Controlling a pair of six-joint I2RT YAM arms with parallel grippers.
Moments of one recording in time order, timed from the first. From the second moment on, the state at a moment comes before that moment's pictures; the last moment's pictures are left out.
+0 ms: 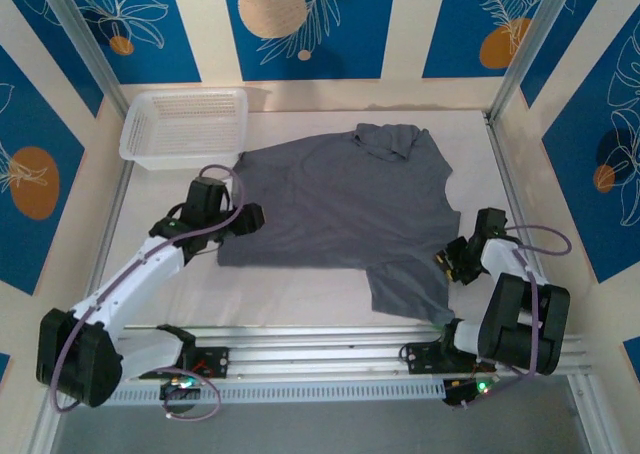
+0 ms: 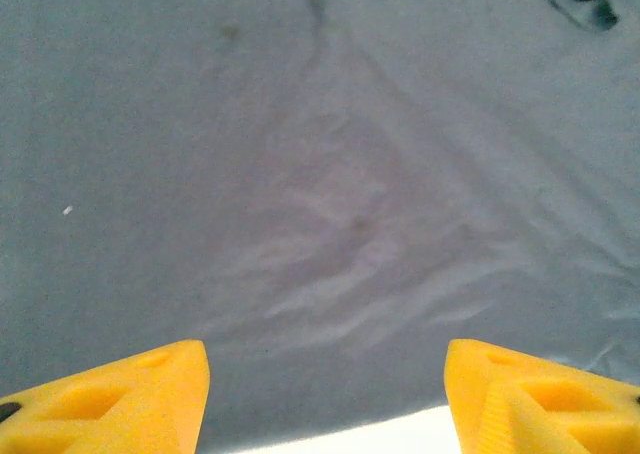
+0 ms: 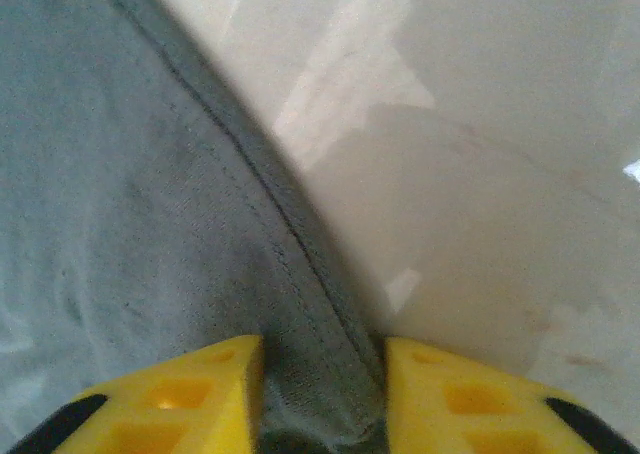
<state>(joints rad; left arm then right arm) -0.38 1.14 0.82 -0.48 0.14 -0.53 -0.30 1.28 0.56 -0.61 -0.26 0.76</state>
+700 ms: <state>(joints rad) -0.30 1.01 0.60 -0.78 -0.04 -0.83 -0.27 0.83 0.55 -0.74 -0.20 0.89</state>
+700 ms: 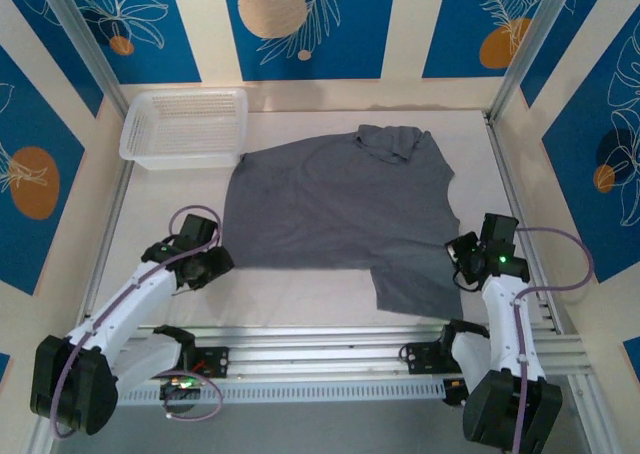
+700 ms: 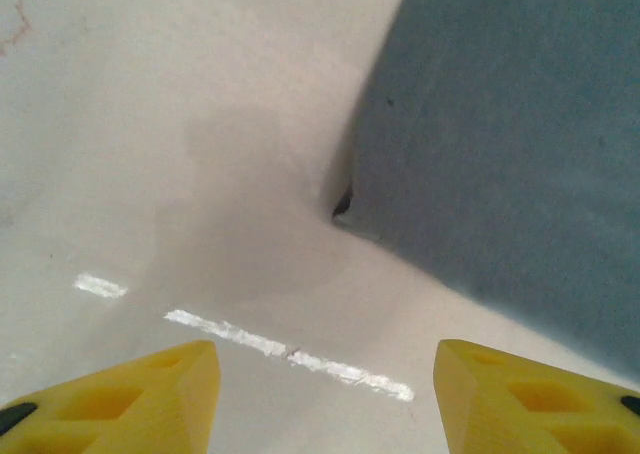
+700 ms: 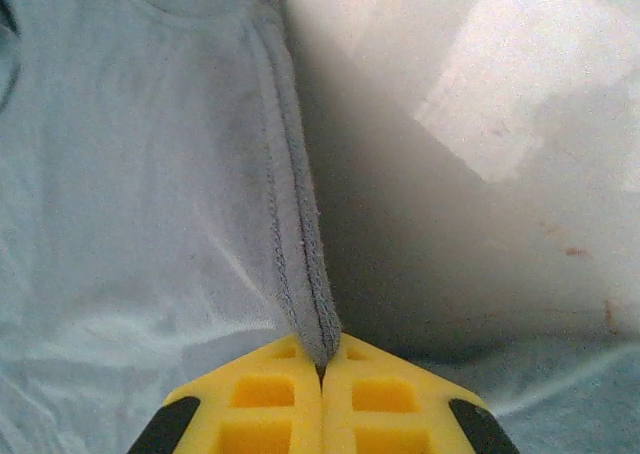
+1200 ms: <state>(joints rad) -0.22 1.26 0.60 -0.55 0.07 -0.83 -0.25 0.86 0.53 -0.72 -0.21 0.91</state>
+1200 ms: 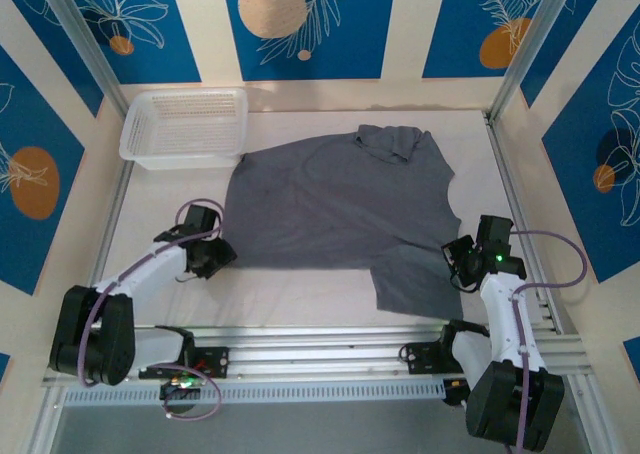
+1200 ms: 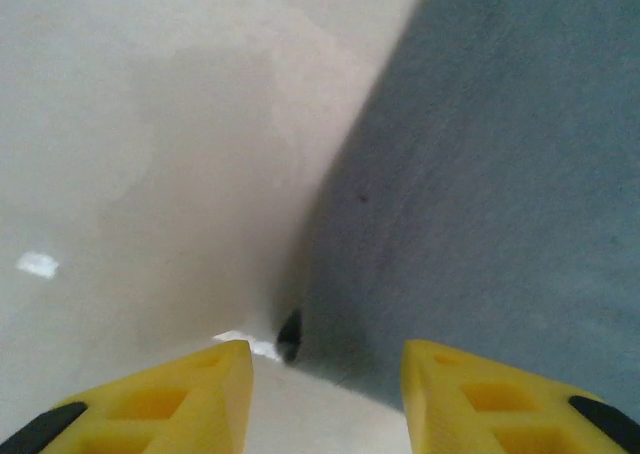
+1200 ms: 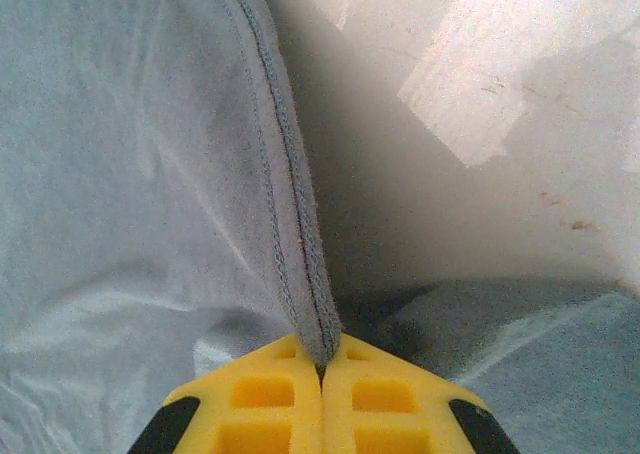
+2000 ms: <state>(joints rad) -0.19 1.05 0.56 -0.59 0.11 -0.82 -0.27 0.72 0.52 -0.83 -0.15 0.91</state>
